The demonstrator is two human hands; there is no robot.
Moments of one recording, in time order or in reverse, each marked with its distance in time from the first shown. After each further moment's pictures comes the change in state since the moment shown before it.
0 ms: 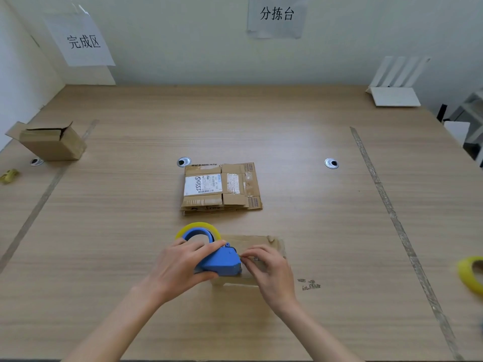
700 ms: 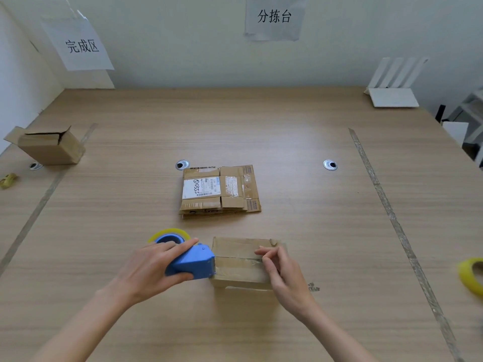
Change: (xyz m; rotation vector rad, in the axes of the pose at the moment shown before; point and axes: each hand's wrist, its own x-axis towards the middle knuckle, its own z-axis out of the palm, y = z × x) left_hand -0.020 -0.031 -0.036 -0.039 -0.130 -0.125; right_hand -0.002 0.023 -0.033 0.185 -0.155 0.094
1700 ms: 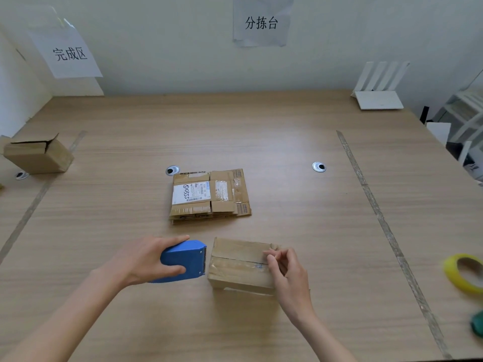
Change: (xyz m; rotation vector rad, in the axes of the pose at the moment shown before) left_hand 0.041 -0.009 -0.007 -0.072 -0.270 -0.164; right_hand -0.009 0.005 -0.010 0.121 0.304 0.172
